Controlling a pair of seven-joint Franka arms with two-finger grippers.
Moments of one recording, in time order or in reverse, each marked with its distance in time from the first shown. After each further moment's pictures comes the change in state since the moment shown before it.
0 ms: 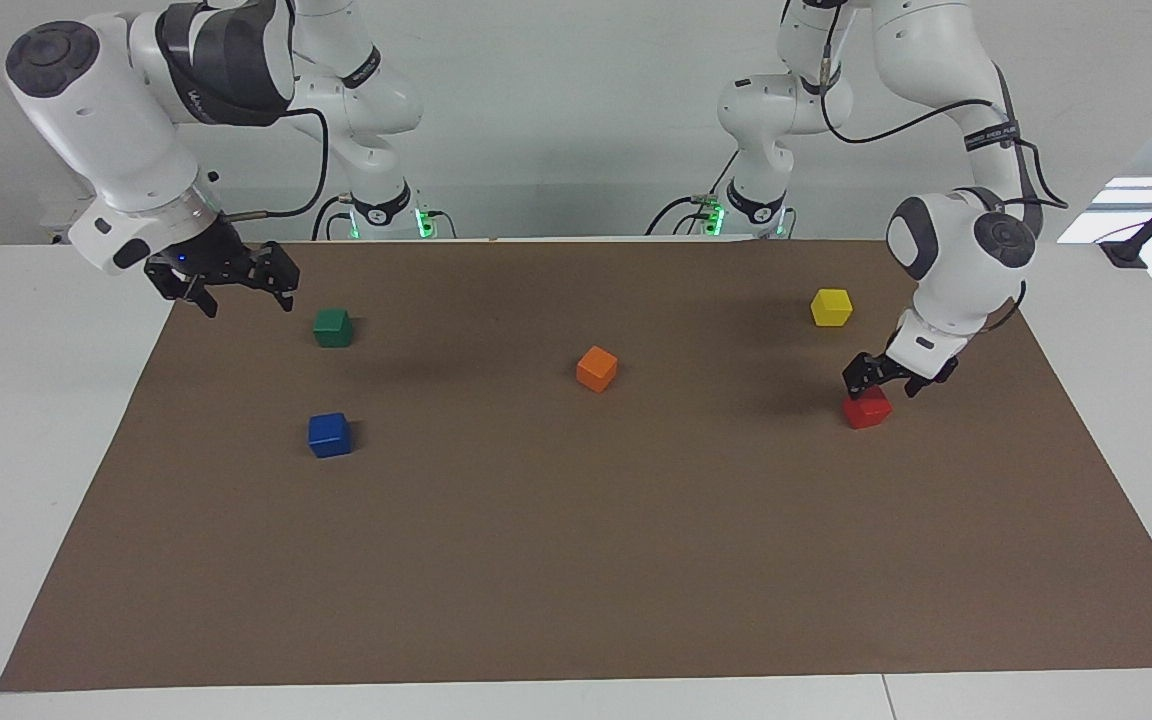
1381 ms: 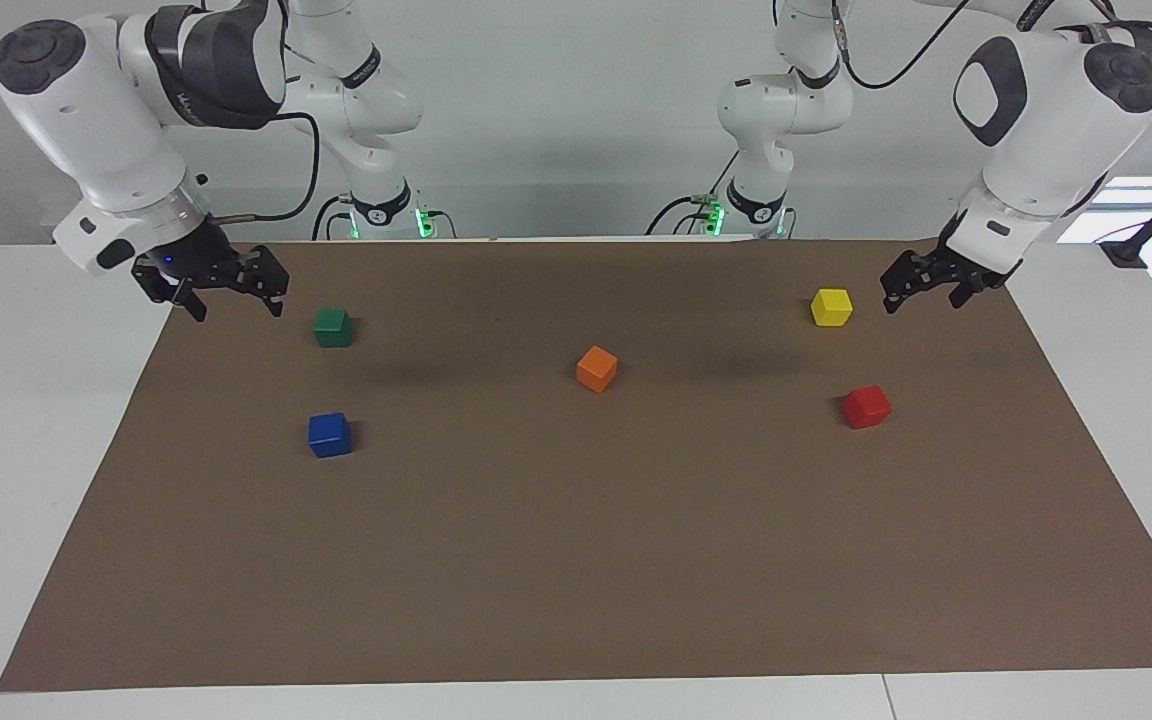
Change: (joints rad) left arm -0.002 -0.129 -0.013 0.387 0.001 -0.610 -0.076; right arm -0.005 0.004 -0.016 0.001 -0.002 0.028 0.000
